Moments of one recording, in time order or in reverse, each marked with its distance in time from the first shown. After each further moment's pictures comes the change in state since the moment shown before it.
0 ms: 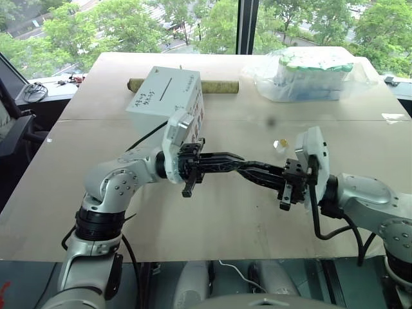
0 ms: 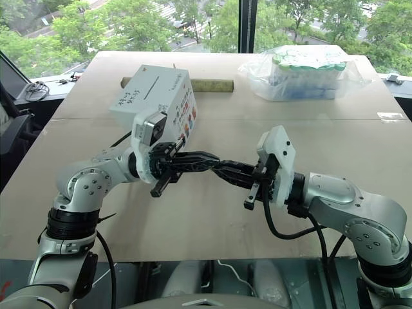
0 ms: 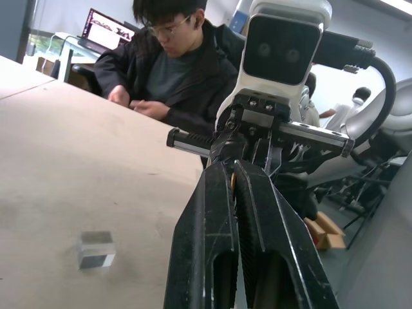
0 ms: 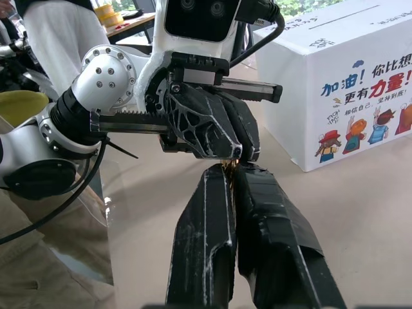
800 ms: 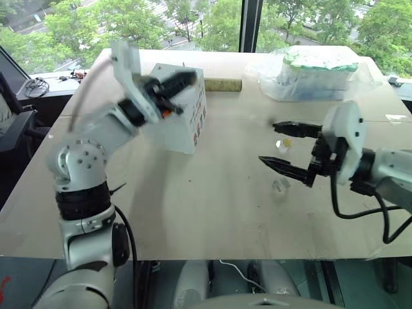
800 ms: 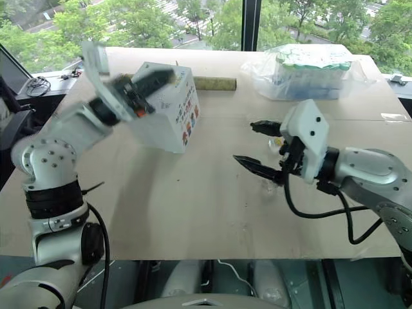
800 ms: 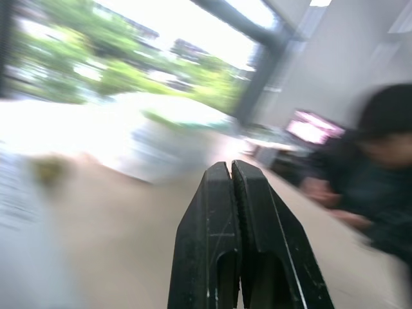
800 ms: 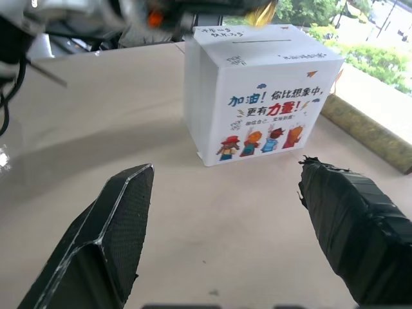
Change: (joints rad) left arm -0.258 0.006 0.267 0.009 0.167 -0.021 0.844; right arm -0.071 -0.361 -0.078 0.058 -0.236 -0.201 0.181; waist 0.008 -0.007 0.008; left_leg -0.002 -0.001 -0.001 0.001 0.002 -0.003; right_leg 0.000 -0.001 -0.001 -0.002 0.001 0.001
